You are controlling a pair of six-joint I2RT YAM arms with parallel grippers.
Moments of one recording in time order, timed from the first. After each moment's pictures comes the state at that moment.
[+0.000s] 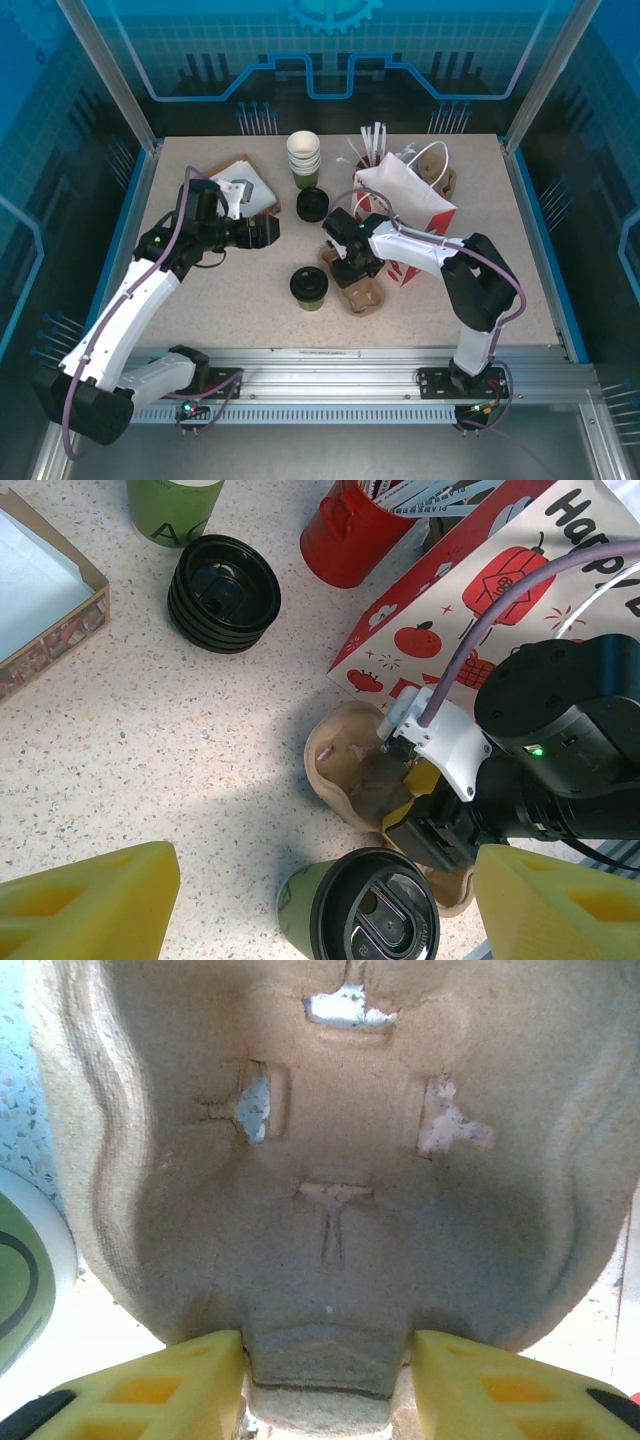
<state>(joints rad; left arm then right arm) -0.29 1.07 1.08 -0.71 0.34 -0.34 0.75 1.81 1.25 -0.85 0.01 0.23</state>
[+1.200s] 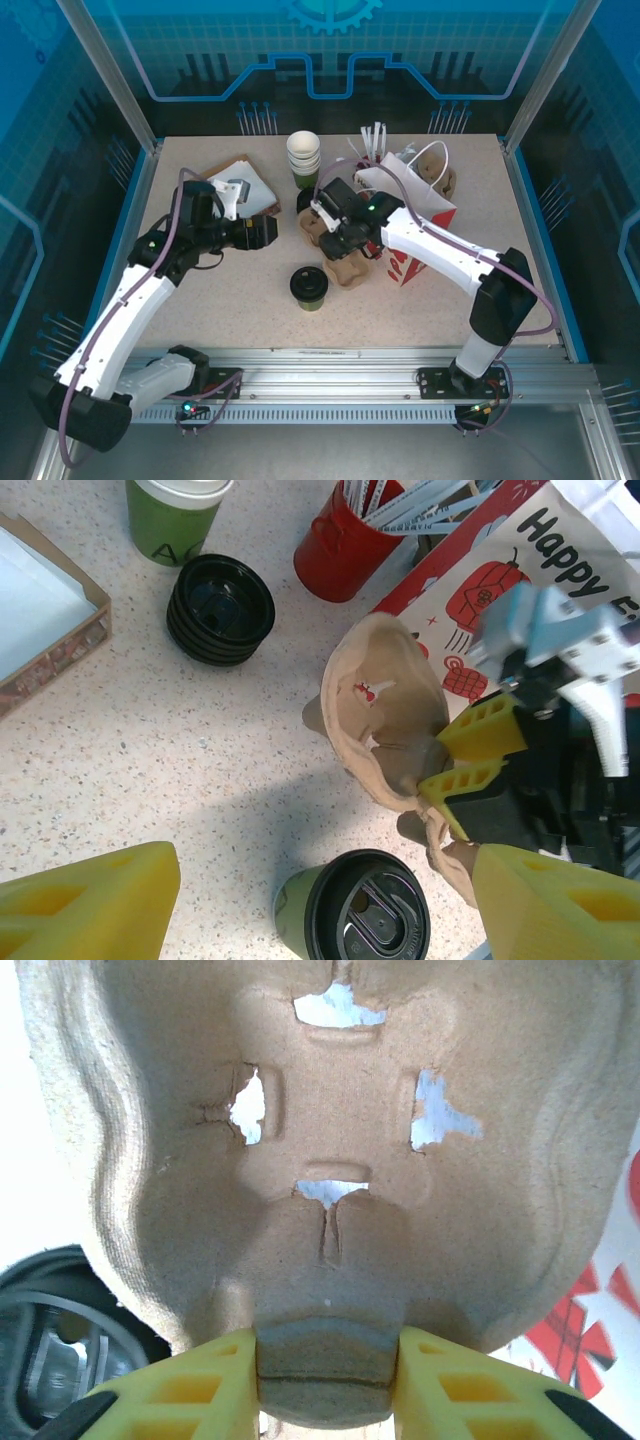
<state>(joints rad) -0.29 1.02 1.08 -0.71 0.33 -0.34 0.80 1.69 1.53 -0.95 0.05 0.15</state>
